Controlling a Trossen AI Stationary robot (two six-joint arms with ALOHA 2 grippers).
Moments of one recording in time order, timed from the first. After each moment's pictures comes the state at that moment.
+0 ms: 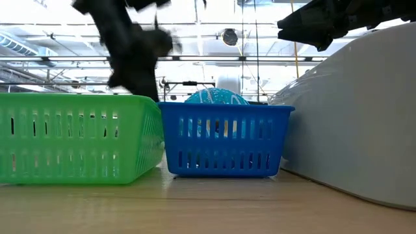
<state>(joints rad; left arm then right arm) -0.09 1.54 0.99 -0.52 -0.14 -0.66 0.40 1.05 0.44 0.48 0.65 0.07</state>
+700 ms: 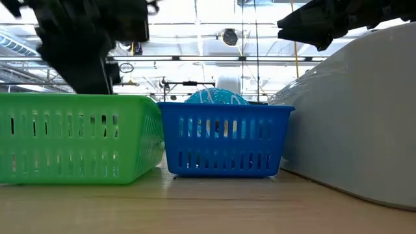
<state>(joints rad) -0.46 1.66 0.99 -0.39 -0.14 -0.67 0.40 1.05 0.44 0.48 0.65 0.07</state>
